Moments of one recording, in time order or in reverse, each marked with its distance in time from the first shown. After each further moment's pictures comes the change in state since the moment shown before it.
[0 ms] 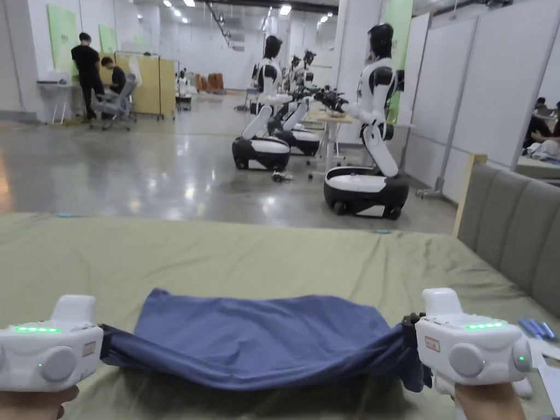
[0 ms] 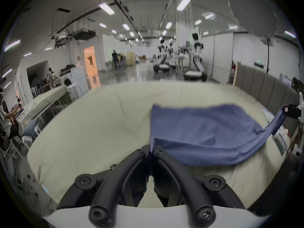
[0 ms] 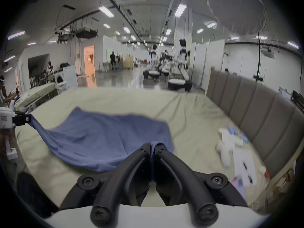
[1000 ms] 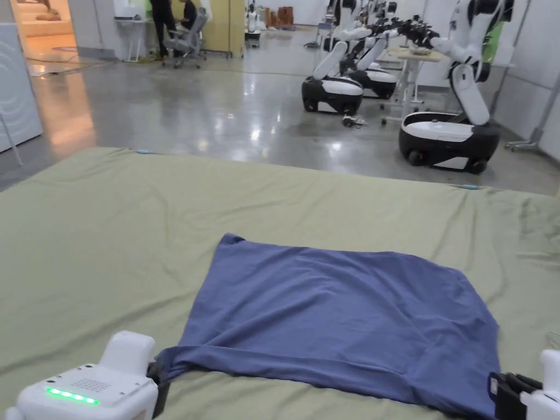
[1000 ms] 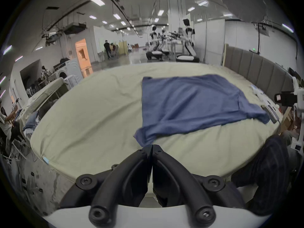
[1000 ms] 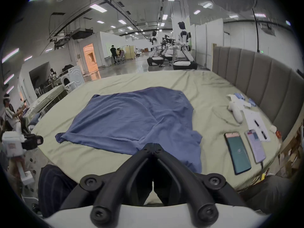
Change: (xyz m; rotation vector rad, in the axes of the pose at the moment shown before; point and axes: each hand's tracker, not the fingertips) left arm 0.007 -0.083 0.065 -0.102 -0.051 -0.057; right arm -0.059 -0.054 0.071 -0.093 0.104 -0.155
